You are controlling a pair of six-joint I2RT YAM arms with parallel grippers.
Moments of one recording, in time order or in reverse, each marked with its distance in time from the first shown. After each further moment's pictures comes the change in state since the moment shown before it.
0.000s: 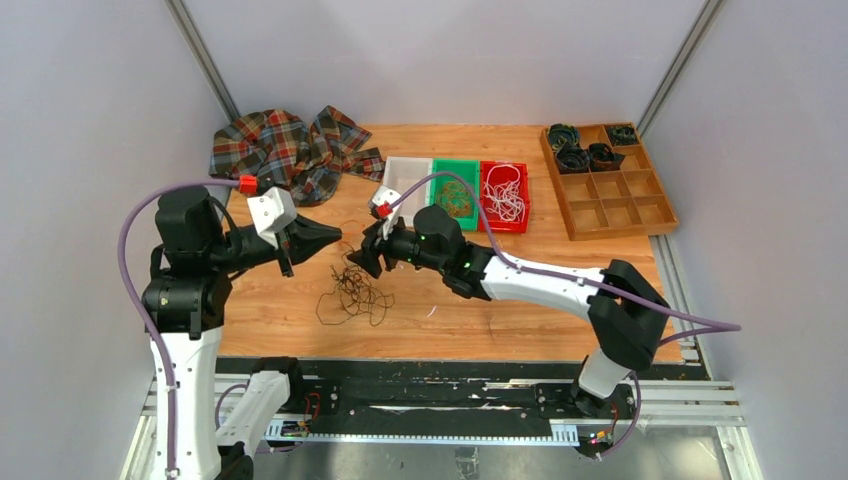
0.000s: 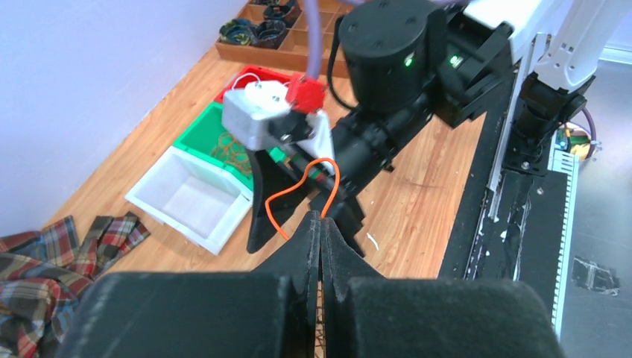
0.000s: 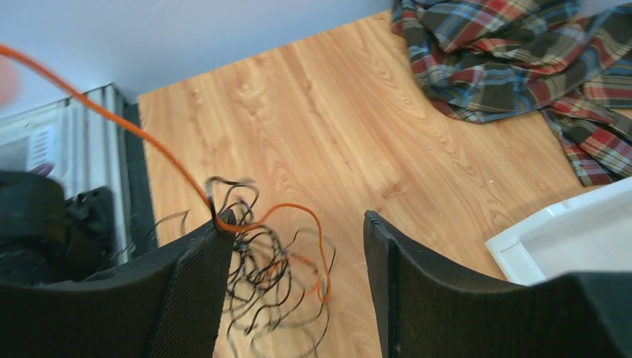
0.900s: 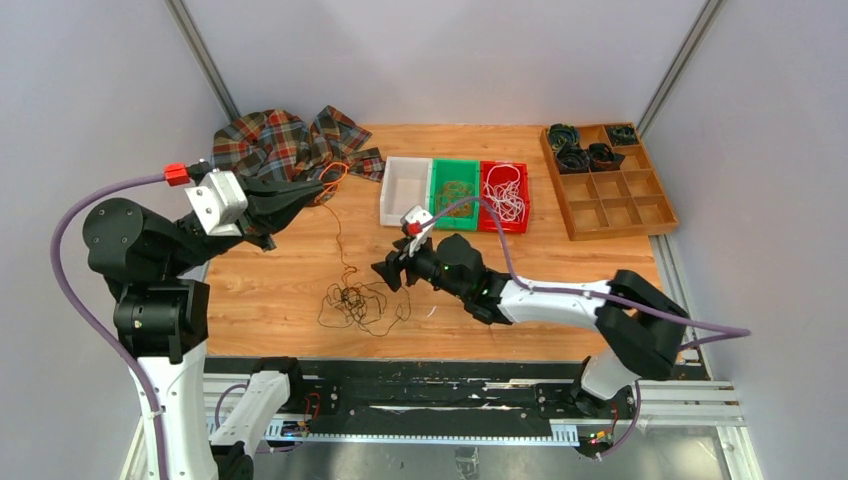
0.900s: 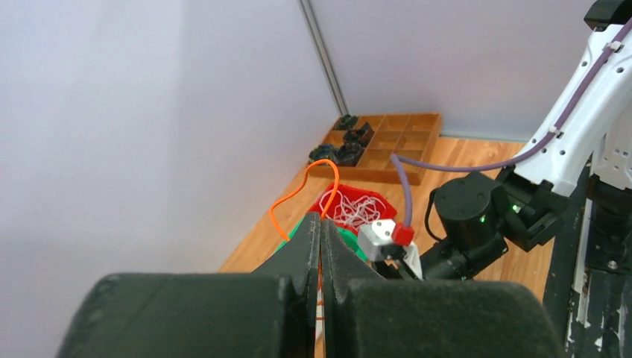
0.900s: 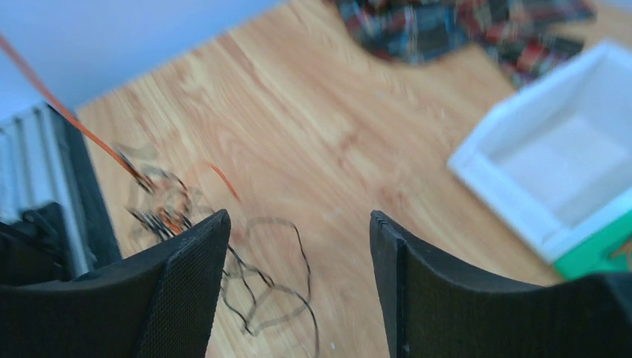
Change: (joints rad) left arm 0.000 0.000 0.190 0.410 -0.076 -0.296; right arm 0.015 -0.024 -0.306 0.255 0.256 0.095
